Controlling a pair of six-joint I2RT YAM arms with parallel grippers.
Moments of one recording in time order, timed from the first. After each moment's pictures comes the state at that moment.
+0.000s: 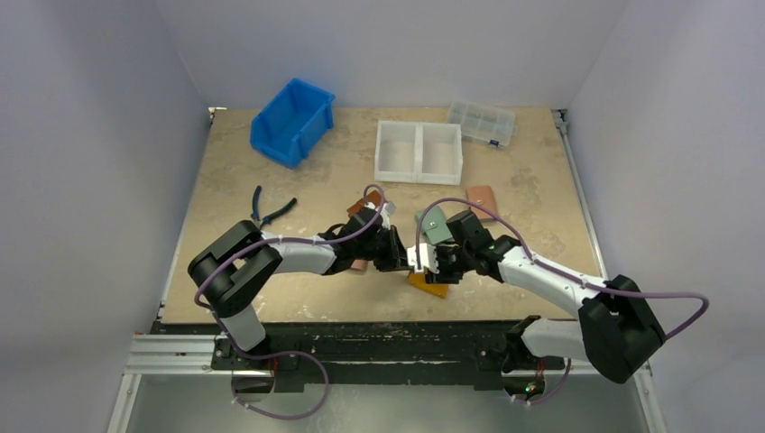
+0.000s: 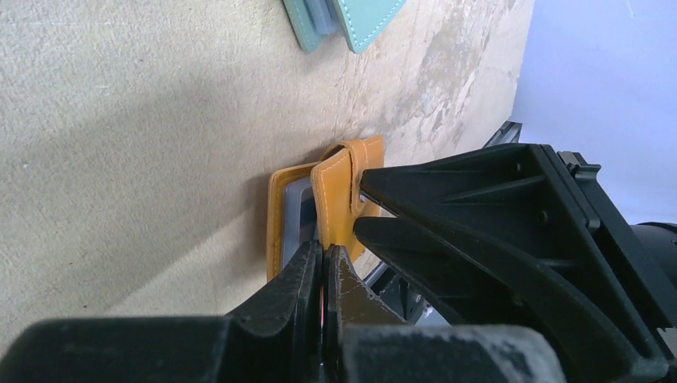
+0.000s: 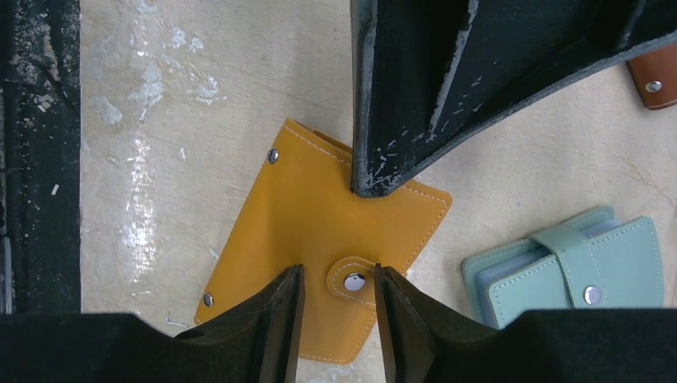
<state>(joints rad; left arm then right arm) -0.83 1.71 0.76 0.30 0.34 -1.05 0.61 1.23 0.61 -0.39 -0.45 -0.98</state>
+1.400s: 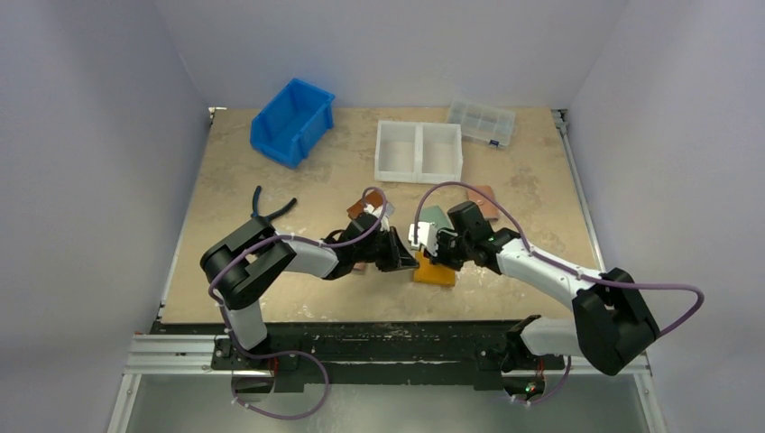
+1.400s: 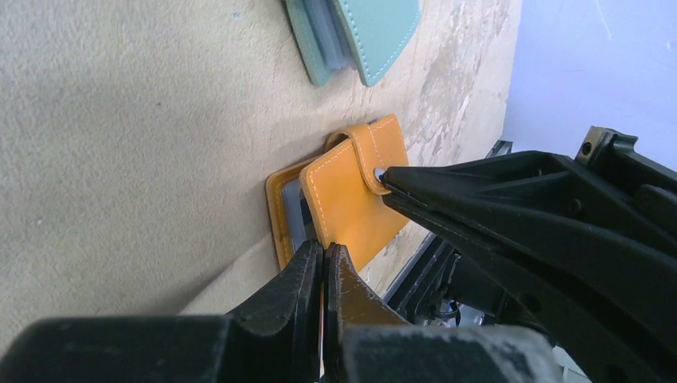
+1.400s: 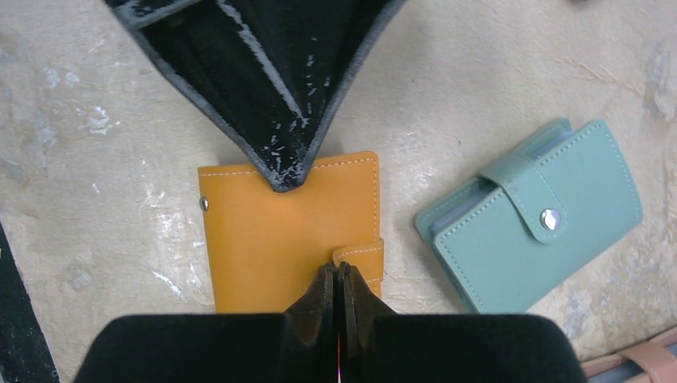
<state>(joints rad) -0.83 1.79 0.71 0.49 0.32 -1.06 0.57 1.28 0.65 -0.34 -0.32 -0.77</state>
